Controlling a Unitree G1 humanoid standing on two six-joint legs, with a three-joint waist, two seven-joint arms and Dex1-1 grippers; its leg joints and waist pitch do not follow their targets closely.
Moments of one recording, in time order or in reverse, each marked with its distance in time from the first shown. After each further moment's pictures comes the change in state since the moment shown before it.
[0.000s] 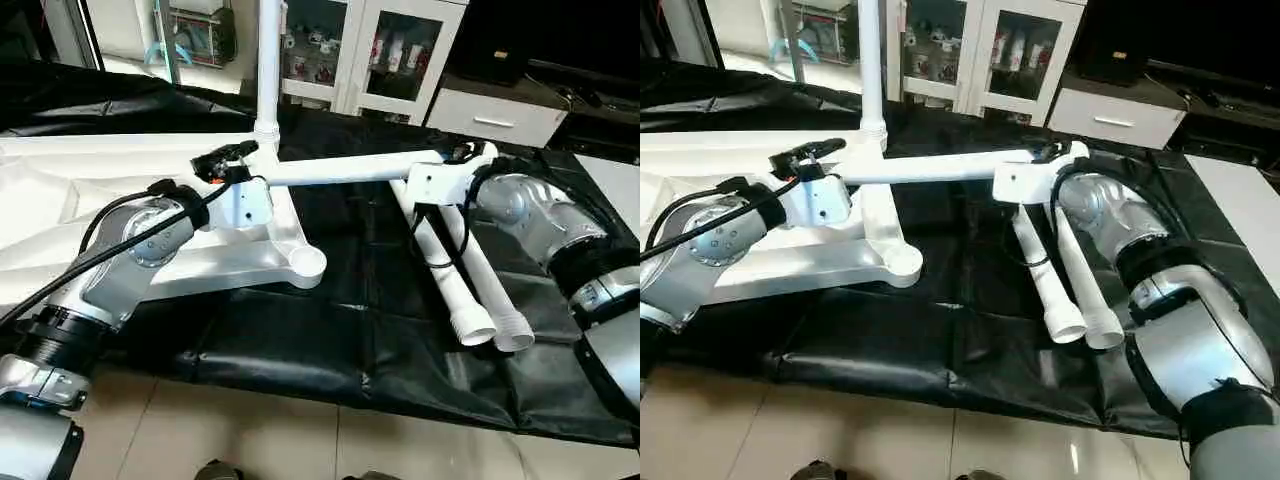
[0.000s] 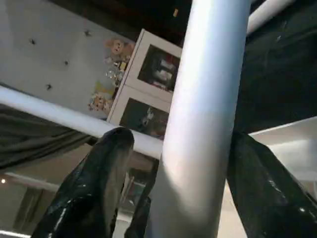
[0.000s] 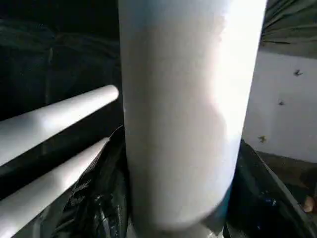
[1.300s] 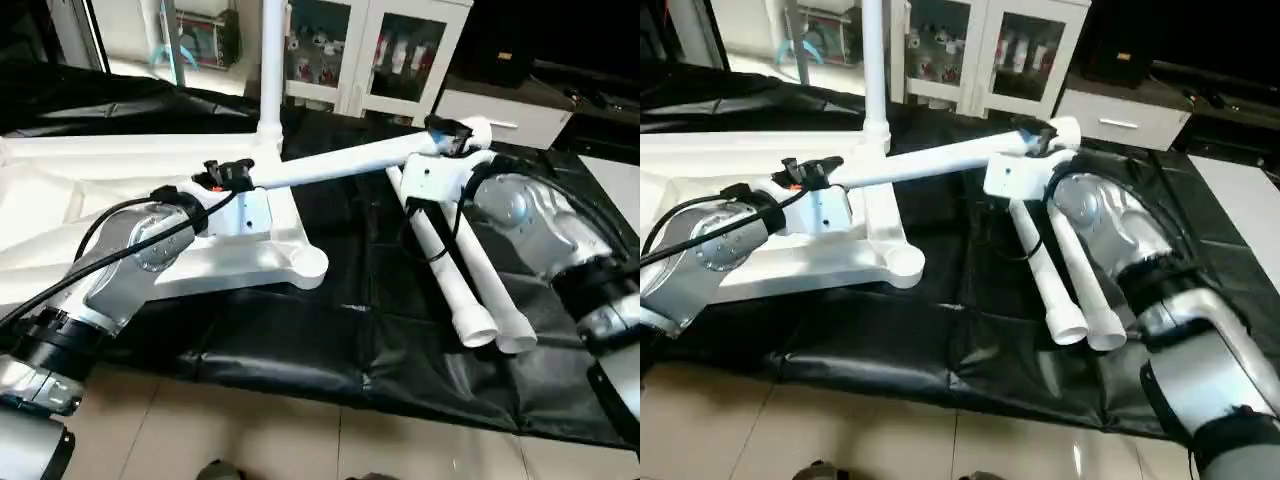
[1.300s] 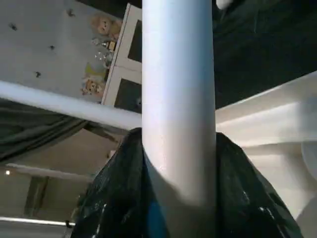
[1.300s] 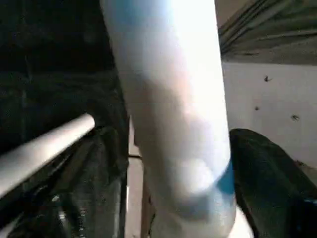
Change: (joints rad) left arm 0.007 0.026 -0.065 -0.034 0.060 0.112 0.001; right arm 0.101 -0.037 -0.040 -0.293 0.061 0.092 0.003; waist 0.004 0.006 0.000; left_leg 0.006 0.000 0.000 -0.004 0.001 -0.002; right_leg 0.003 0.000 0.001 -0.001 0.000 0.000
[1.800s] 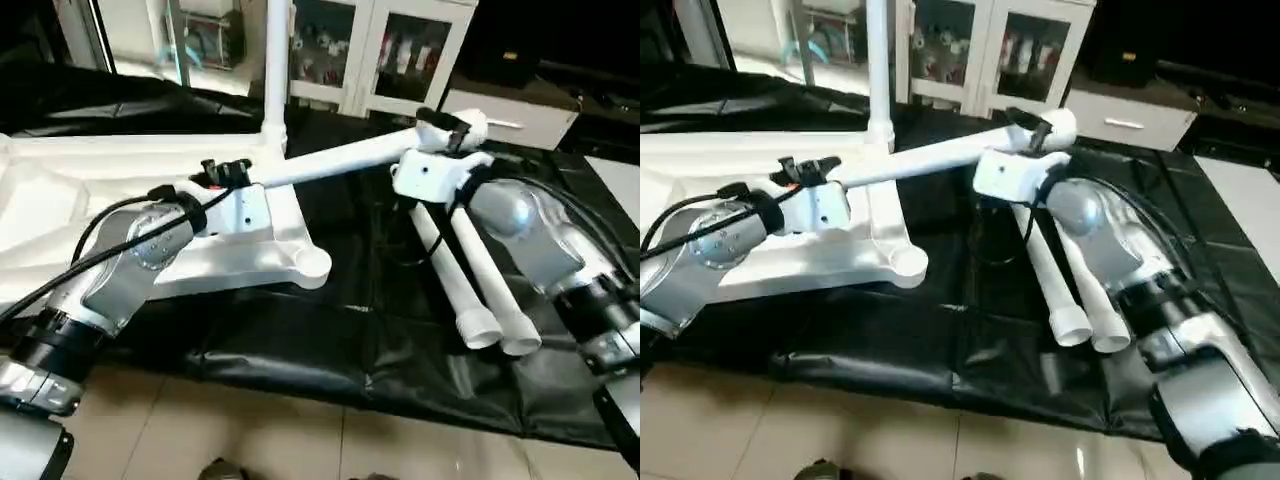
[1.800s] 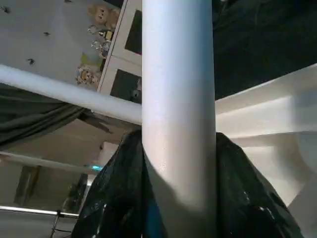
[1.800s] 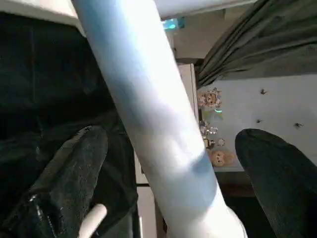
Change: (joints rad) left arm 0.004 0.007 0.000 -0.019 -0.043 0.054 -0.020; right arm 0.113 -0.009 -0.052 -0.256 0.113 0.076 0.053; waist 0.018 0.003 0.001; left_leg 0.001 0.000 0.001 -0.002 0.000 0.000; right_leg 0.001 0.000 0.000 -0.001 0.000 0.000
